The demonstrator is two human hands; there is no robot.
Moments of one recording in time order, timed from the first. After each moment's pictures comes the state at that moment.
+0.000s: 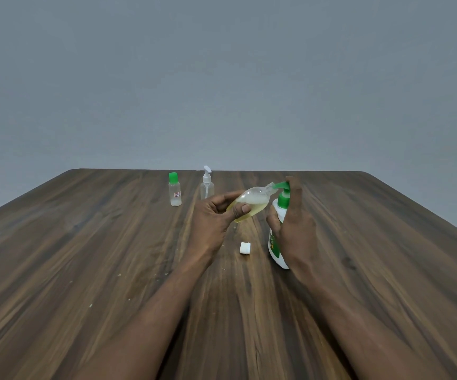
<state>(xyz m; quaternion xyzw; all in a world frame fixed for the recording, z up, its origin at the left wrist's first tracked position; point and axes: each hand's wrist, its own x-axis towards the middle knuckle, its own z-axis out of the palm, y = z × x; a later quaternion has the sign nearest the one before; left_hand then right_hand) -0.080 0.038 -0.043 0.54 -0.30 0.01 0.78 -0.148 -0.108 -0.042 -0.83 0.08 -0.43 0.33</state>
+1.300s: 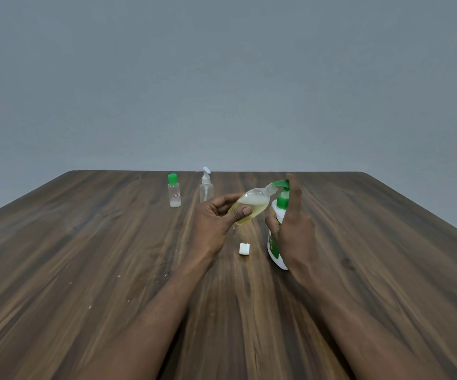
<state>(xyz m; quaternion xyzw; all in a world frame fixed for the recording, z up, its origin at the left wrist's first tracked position) -0.082 0.035 -0.045 0.55 -0.29 0.01 0.78 -0.147 -0.107 -0.044 -0.83 0.08 -0.44 0.33</state>
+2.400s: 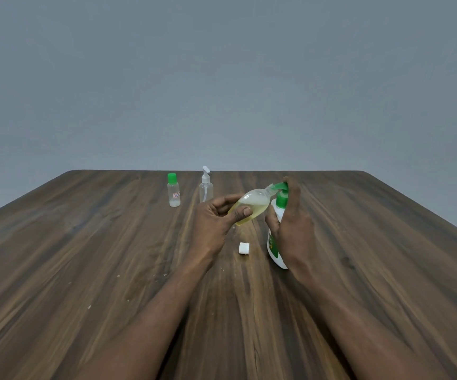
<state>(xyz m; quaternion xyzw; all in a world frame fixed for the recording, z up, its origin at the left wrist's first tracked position) -0.084 0.035 -0.045 0.56 -0.29 0.02 0.78 -0.147 -0.109 -0.043 -0.84 0.08 -0.43 0.32</state>
